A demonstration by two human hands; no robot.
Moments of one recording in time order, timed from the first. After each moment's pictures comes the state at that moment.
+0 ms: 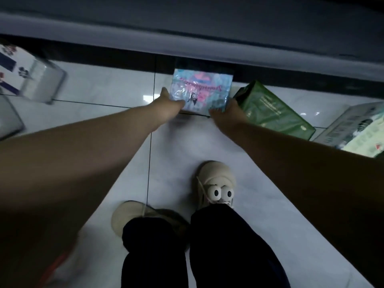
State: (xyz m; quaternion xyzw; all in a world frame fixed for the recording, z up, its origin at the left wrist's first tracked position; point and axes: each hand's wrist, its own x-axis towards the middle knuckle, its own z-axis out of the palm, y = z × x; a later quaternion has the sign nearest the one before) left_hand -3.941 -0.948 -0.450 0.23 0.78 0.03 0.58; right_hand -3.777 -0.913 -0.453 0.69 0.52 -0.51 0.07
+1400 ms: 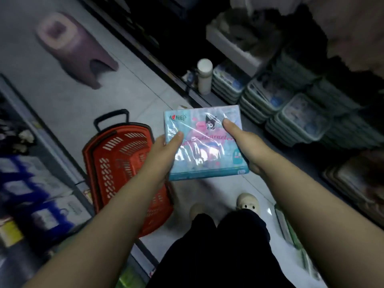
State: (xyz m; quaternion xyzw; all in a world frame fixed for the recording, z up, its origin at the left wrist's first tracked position) left_hand -4.166 -1.228 0.111 -0.16 0.74 0.55 0.36; right_hand -4.095 -1.040 0.088 0.44 0.52 -0.72 0.15
